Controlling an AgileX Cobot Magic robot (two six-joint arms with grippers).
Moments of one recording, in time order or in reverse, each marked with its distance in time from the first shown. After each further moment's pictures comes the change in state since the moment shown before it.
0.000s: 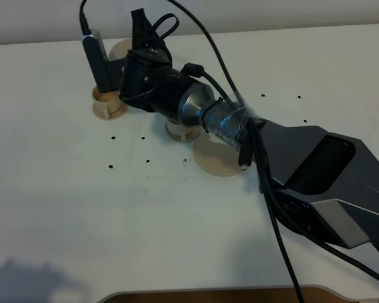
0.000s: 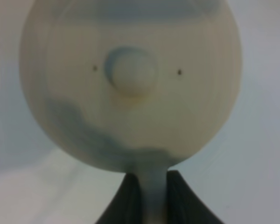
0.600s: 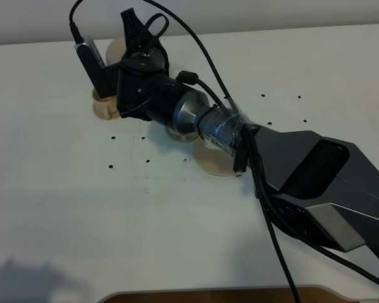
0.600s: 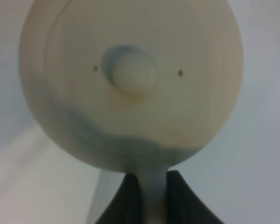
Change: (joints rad) left arm 0.000 0.000 0.000 0.000 0.000 0.000; right arm 0.014 0.017 0.000 -0.135 -0.014 -0.003
